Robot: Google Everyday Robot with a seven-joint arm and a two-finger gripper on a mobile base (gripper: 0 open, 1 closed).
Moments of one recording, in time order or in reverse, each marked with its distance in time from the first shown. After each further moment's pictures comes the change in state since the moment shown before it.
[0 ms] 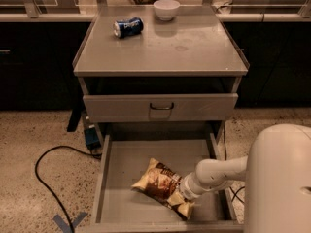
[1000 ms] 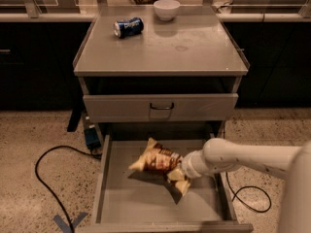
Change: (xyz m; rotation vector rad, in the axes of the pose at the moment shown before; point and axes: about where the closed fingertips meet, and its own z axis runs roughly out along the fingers) arm -0.070 -0.014 -0.069 0.016 -0.138 -0.023
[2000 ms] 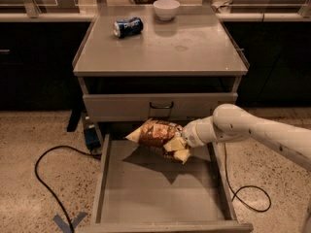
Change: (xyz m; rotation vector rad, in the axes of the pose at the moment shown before) arm -0.126 -0.028 -0.099 -0.023 -0.205 -0.037
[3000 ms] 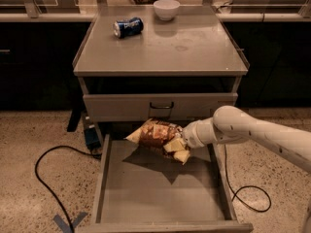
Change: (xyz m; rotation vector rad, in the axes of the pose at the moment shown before) arm 0.003 -0.002 0.004 0.002 -0.014 -0.008
